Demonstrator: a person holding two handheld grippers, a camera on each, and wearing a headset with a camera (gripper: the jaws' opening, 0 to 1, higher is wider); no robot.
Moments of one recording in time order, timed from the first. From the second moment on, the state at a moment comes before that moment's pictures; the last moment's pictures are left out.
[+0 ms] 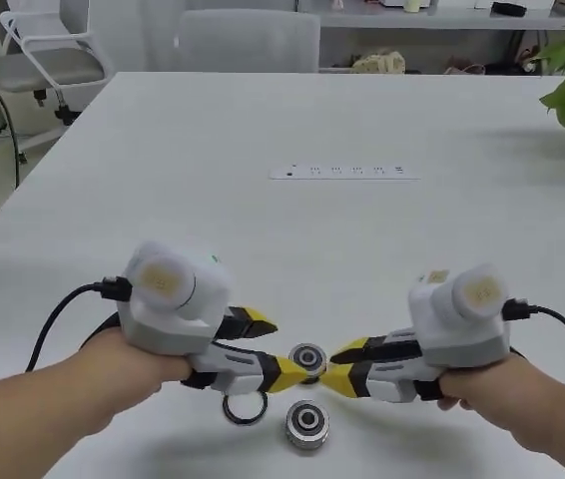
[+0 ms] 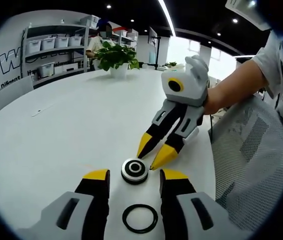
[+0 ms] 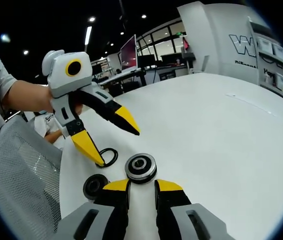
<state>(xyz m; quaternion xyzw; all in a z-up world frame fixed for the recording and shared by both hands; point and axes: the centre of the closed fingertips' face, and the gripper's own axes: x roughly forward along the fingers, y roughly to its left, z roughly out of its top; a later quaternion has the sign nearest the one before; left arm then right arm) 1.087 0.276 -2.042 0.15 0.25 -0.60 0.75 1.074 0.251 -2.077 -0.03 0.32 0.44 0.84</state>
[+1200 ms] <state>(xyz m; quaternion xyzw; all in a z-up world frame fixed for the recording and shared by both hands) 1.085 0.256 -2.061 0.17 0.27 -0.60 0.74 1.075 0.252 -2.081 -0.03 0.31 0.44 0.84</state>
